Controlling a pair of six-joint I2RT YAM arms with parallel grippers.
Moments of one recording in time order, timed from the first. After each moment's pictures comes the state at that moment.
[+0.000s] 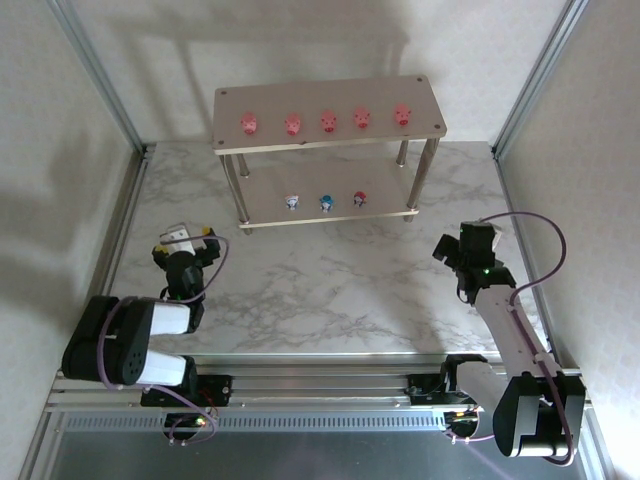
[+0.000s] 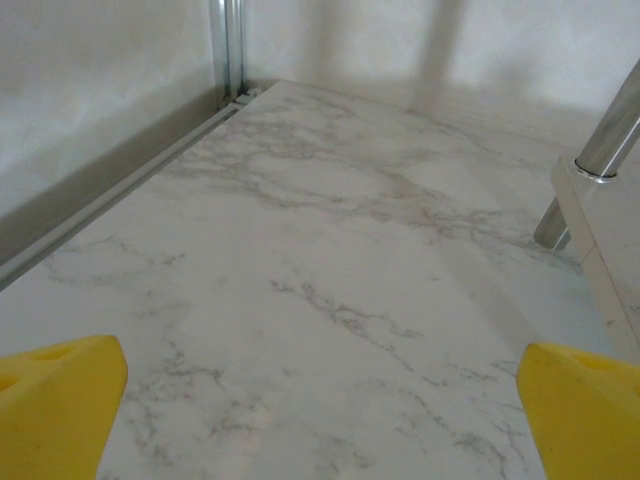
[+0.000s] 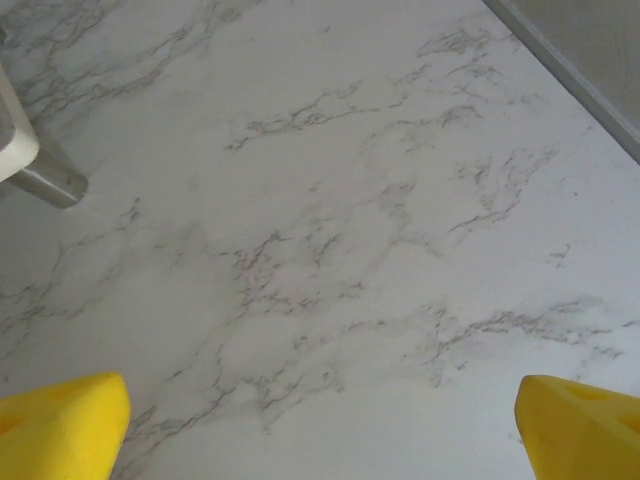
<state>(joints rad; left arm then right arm) -0.05 1.42 0.19 1.04 -0.38 -0.16 0.04 1.01 0.63 -0.44 0.29 0.41</state>
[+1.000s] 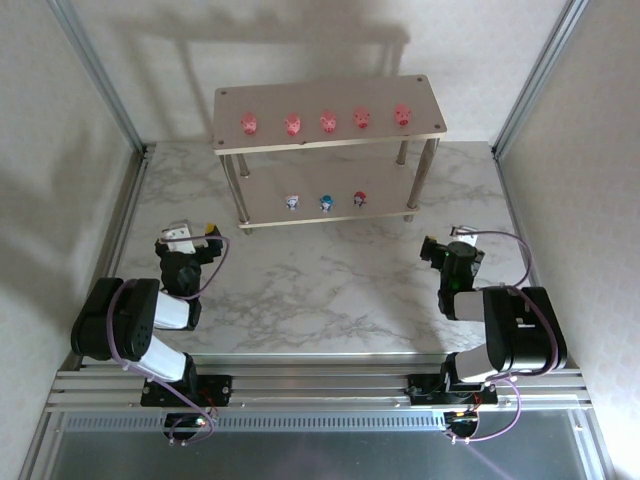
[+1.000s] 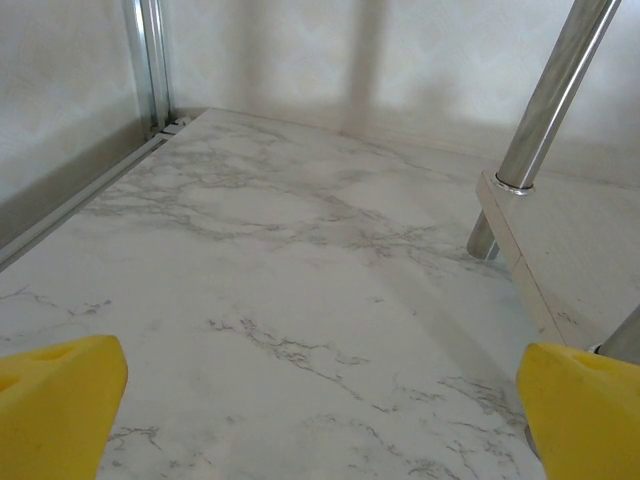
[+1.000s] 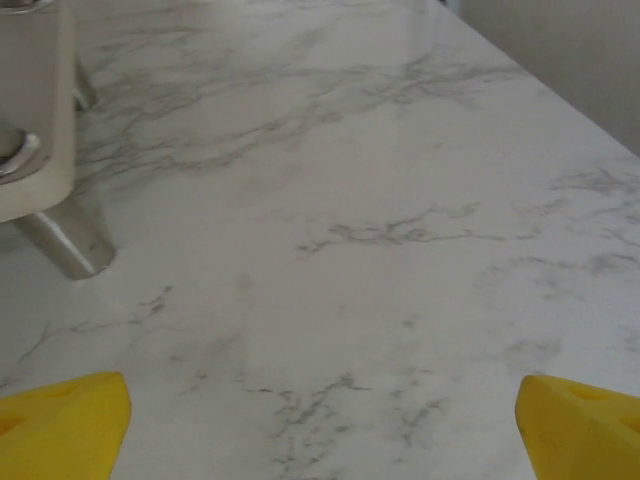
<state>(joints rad) 0.02 1.53 0.19 1.22 -0.17 -0.13 0.06 1.46 0.28 0.76 0.24 0.15</state>
